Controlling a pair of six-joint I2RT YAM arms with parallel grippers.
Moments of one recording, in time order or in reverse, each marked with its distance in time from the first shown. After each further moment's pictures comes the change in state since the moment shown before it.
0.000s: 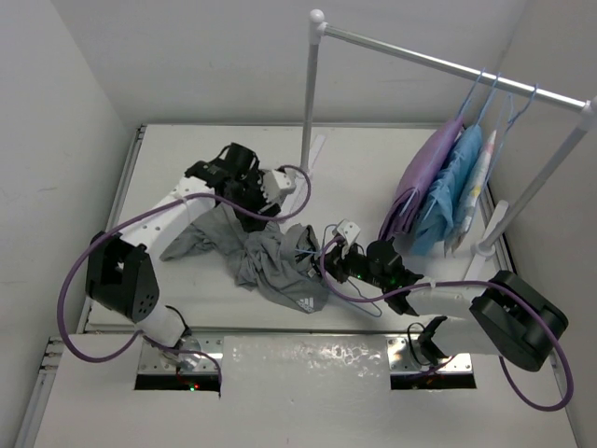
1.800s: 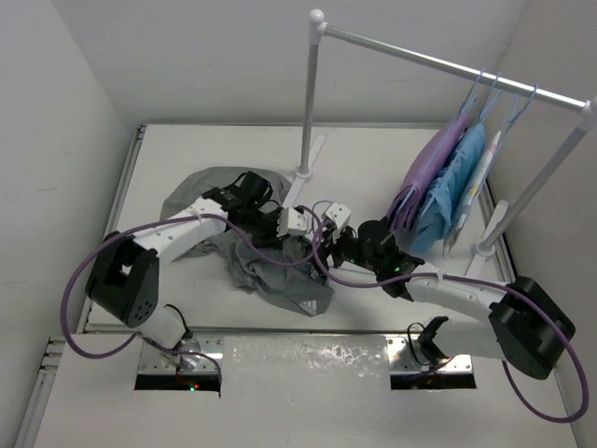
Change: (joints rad) left arm -0.105 0.003 -0.270 0.215 0.328 0.241; right arm 0.002 -0.050 0.209 -0.297 0.029 -0.087
